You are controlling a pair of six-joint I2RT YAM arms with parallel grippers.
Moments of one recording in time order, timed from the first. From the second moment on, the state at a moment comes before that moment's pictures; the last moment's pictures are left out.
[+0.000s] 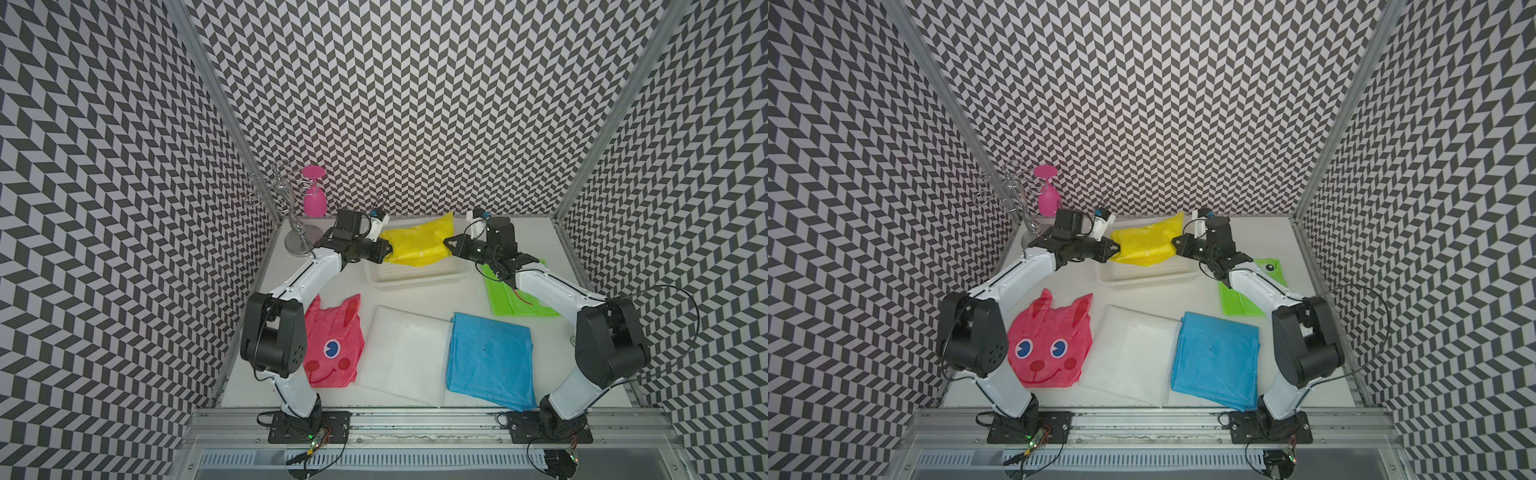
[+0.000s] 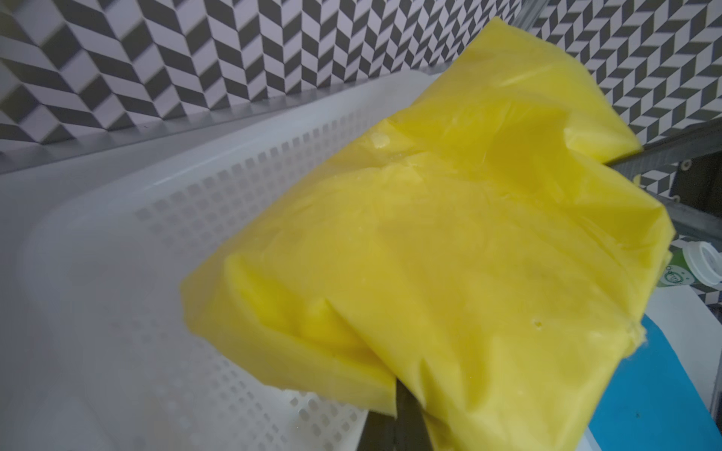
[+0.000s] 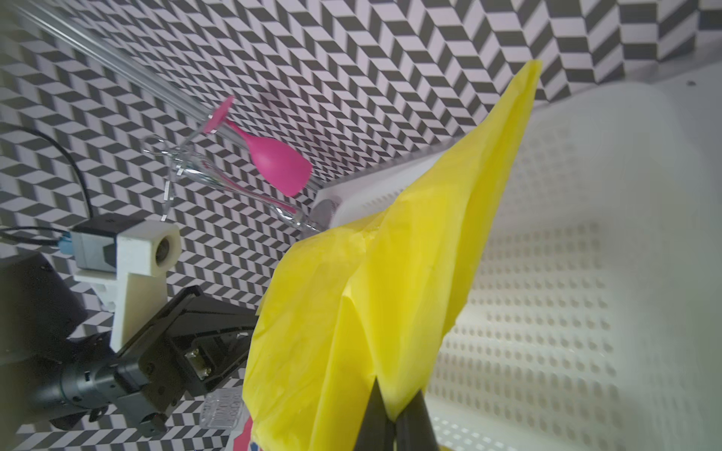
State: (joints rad) left arm -0.25 1.67 1.36 -0.37 0.52 0.01; right arm 0.35 1.70 1.24 0.06 -0.45 0.62
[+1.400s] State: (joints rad) left arm -0.22 1.85 1.25 -0.17 0.46 -0.01; right arm 0.36 2.04 1.50 -0.32 -0.27 0.41
